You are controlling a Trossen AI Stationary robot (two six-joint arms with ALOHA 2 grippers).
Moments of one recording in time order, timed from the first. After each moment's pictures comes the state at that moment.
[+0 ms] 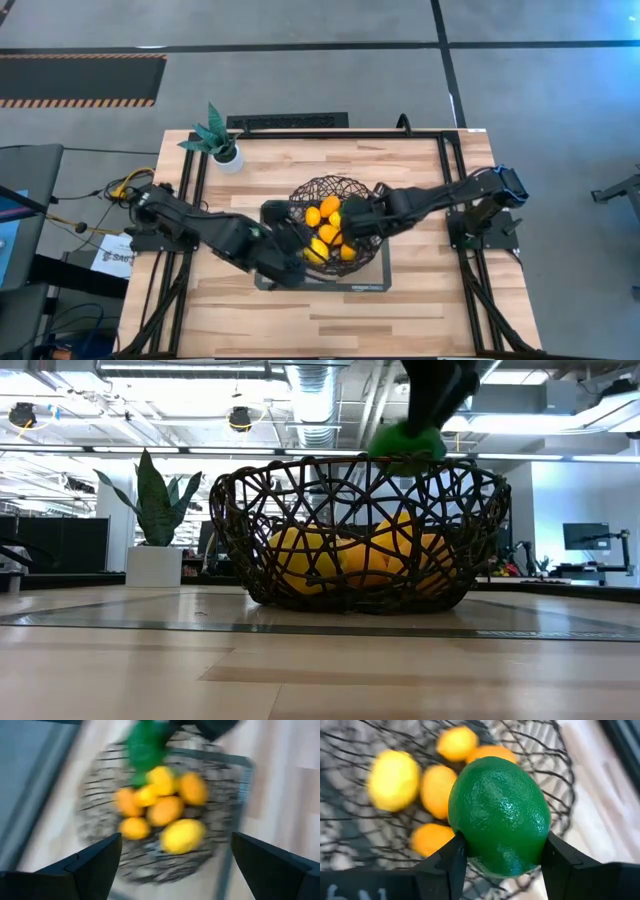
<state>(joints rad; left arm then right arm) -0.46 1.85 2.07 -1.38 -0.55 -0.58 0.25 1.71 1.63 -1.23 0.40 0.70</state>
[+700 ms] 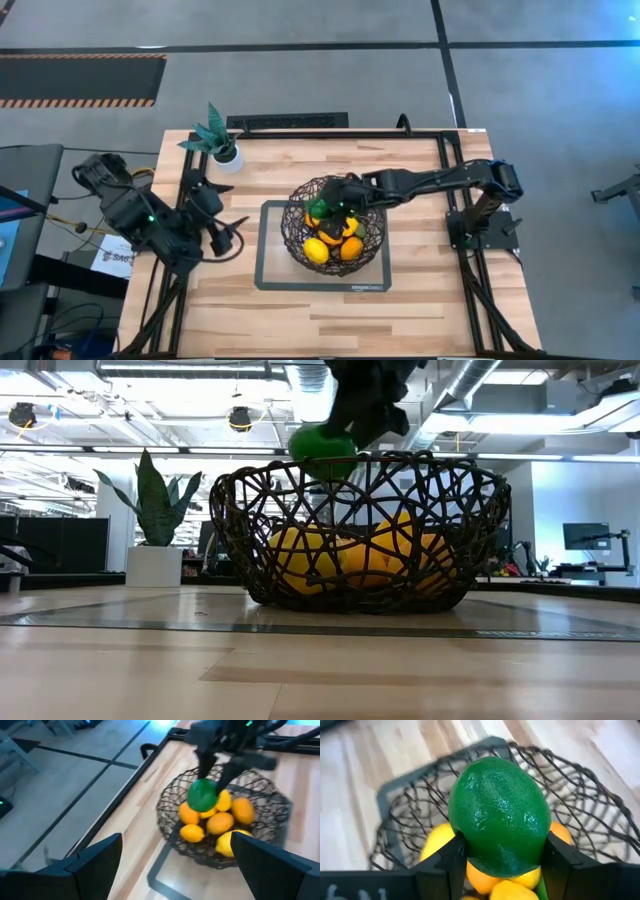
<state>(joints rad) -0.69 1.31 1.68 -1.57 -0.94 -0.92 0.06 1.72 1.53 -0.74 0.18 0.46</state>
